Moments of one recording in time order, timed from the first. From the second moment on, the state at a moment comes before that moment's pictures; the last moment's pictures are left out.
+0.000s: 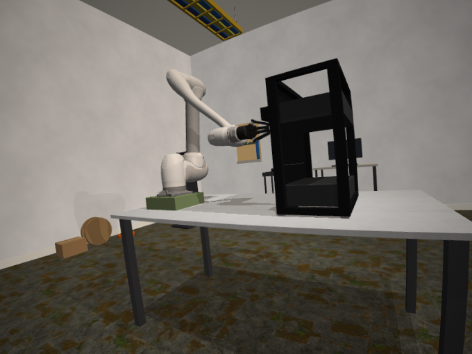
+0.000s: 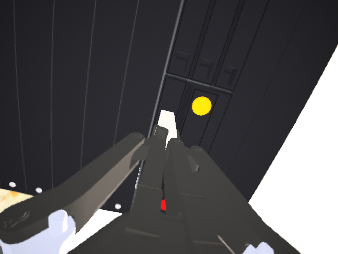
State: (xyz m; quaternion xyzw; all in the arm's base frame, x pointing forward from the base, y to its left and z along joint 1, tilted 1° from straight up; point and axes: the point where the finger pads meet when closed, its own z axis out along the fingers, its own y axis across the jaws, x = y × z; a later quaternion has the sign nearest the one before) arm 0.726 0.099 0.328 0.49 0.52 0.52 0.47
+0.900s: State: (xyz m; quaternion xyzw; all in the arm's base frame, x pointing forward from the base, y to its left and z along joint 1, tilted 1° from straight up) arm 0.726 0.099 0.328 0.49 0.52 0.52 0.47
